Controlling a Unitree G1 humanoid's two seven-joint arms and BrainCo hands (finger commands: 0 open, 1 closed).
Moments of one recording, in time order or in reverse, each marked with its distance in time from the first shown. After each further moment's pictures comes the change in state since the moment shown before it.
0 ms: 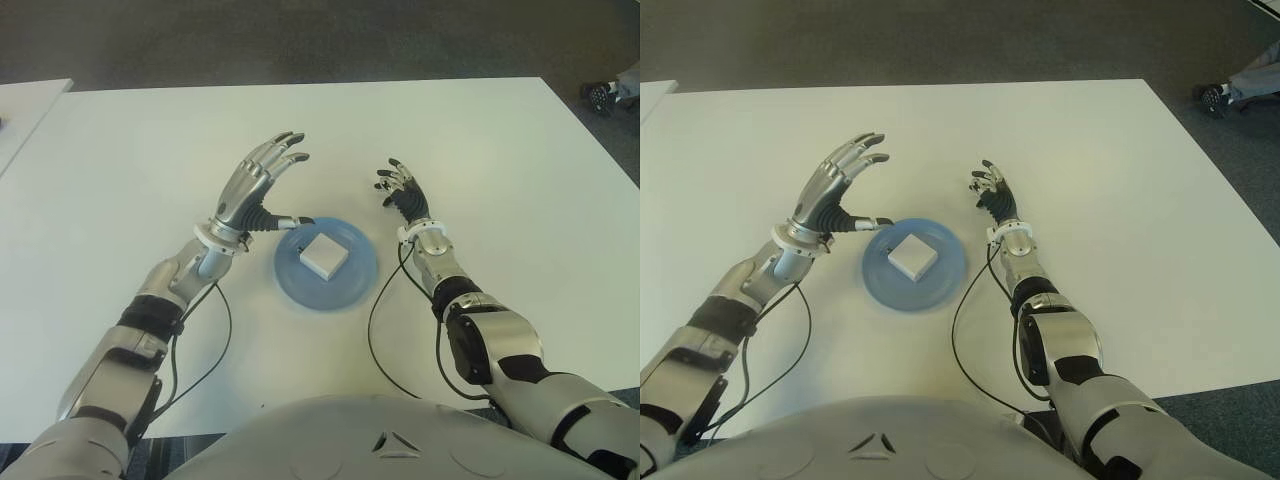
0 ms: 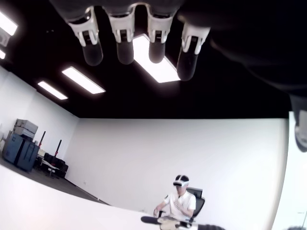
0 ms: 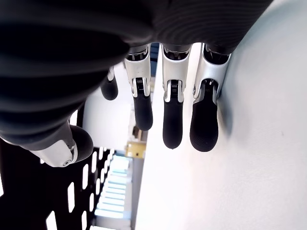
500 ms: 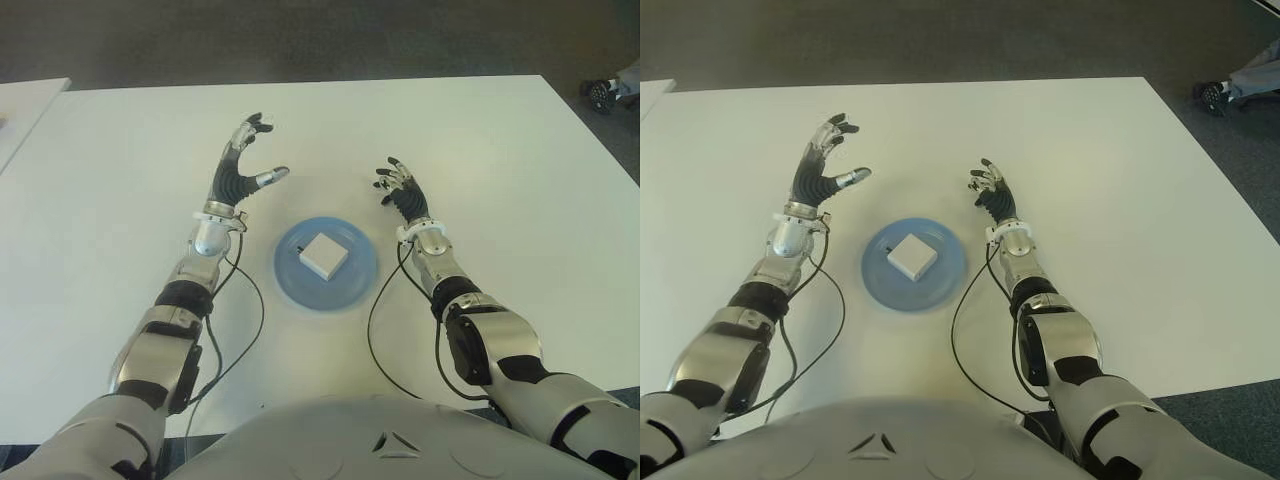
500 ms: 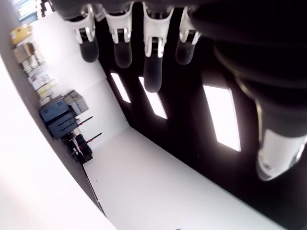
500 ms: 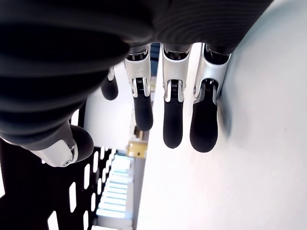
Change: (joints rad) left arm -0.099 -0.194 0.217 0.272 -0.603 0.023 -0.513; right arm -0.008 -0.003 -0.001 -0.010 0.000 -0.010 0.000
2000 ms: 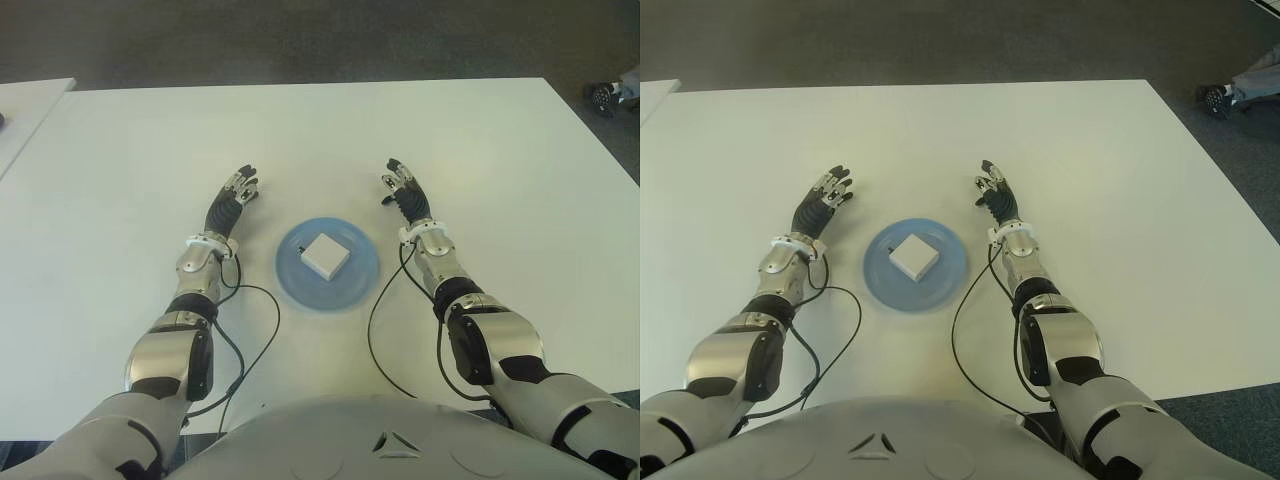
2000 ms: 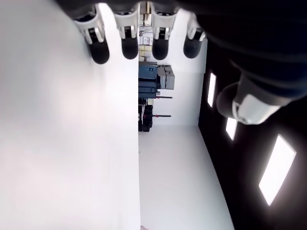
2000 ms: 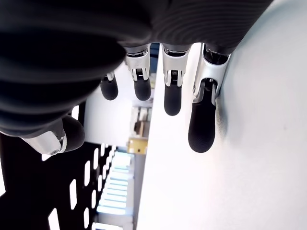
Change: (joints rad) left arm -0.016 -0.058 0.249 0.307 -0.192 0.218 -0.478; right arm 0.016 -0.010 -0.007 0.009 0.002 0.000 0.026
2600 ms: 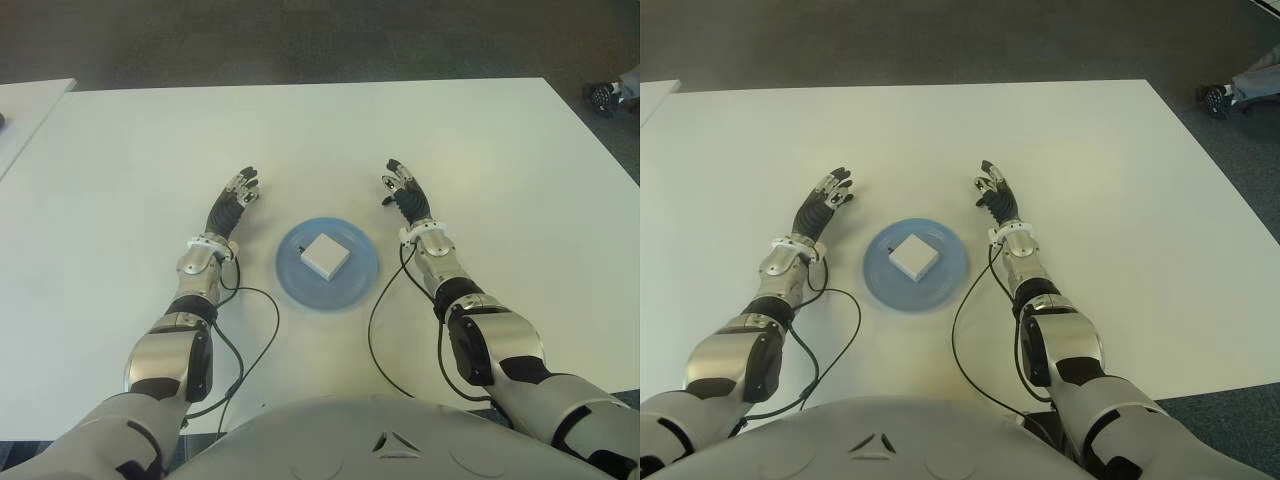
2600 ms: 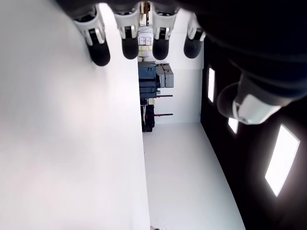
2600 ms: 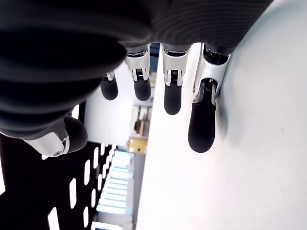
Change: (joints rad) left arm 0.018 -0.015 -0.025 -0.003 0.072 -0.081 0.064; right arm 0.003 -0.004 0.006 -0.003 0.000 0.000 0.000
